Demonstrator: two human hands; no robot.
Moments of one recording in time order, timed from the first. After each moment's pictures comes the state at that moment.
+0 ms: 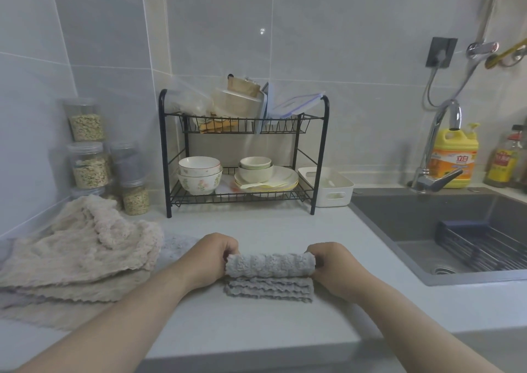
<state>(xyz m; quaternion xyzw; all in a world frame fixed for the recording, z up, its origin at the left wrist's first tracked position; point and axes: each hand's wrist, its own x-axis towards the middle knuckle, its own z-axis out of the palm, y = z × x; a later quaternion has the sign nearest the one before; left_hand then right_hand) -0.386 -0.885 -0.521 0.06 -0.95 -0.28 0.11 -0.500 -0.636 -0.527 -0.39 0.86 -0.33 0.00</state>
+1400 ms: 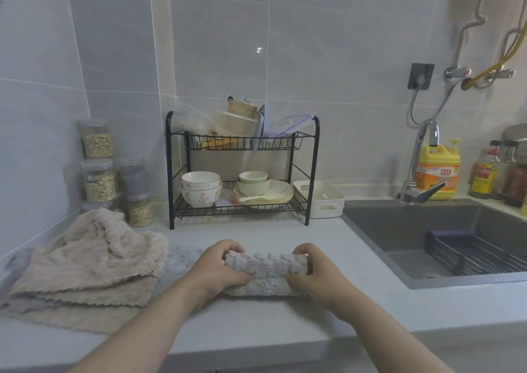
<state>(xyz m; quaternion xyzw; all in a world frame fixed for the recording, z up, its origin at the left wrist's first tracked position) -0.358 -0.847 -0.509 0.14 -0.82 -0.54 0.15 -0.446 -0.638 -0.508 -0.27 0.80 -0.52 0.13</state>
